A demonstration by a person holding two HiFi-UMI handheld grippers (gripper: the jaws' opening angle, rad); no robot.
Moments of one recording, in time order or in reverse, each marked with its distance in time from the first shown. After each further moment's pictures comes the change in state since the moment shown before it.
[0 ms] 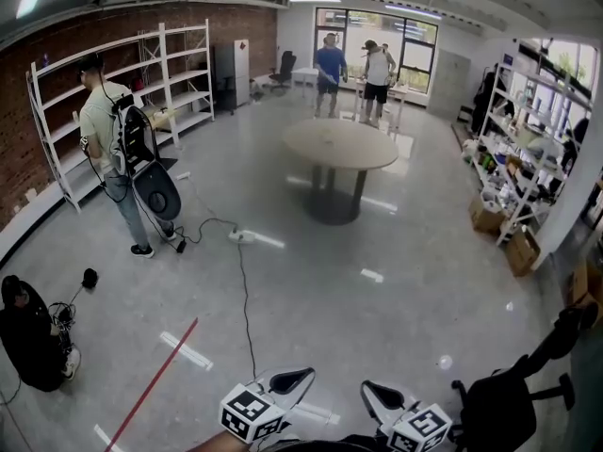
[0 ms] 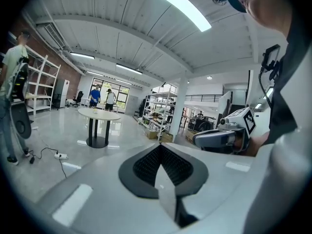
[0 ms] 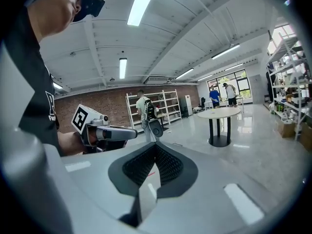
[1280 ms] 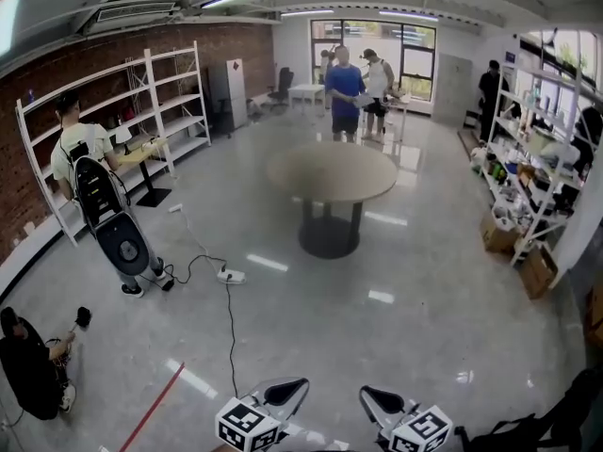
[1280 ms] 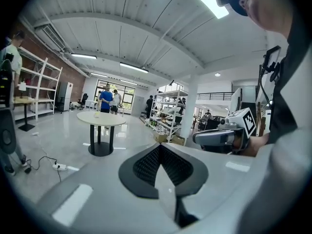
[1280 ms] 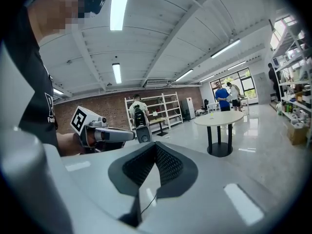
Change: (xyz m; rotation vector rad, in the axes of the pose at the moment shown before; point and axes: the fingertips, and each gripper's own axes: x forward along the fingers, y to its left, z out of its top) left arm 0.269 0.132 0.108 0.017 -0.017 0.083; right arm 0.104 -0.299 0.094 -0.005 -0.030 0.064
